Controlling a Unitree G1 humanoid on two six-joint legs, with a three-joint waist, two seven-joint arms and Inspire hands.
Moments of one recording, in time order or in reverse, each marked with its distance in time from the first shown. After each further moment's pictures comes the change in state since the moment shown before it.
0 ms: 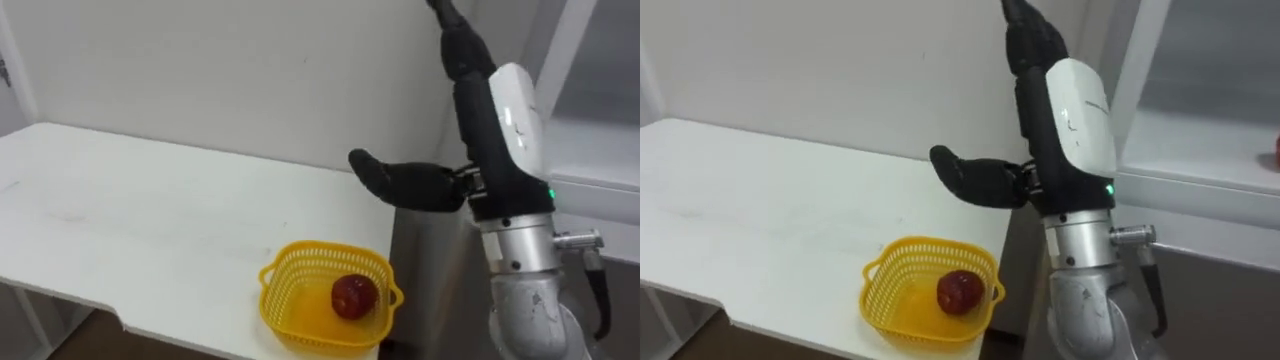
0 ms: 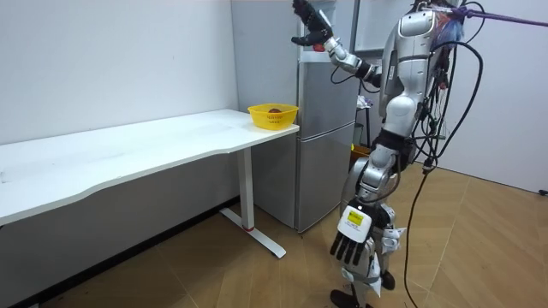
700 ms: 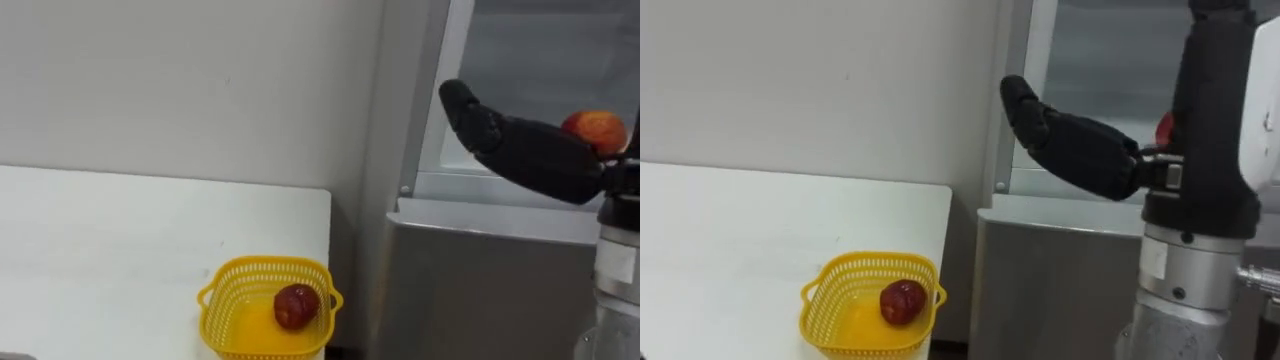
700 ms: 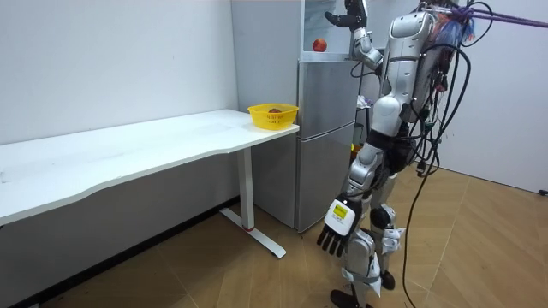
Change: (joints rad) left arm 0.001 -0.003 0.014 0.049 -0.029 -0.025 0.018; right arm 0.178 0.002 -0.188 -0.228 0.034 -0.063 -0.105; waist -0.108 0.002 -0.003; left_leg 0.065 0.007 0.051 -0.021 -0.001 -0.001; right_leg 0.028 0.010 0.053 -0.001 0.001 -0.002
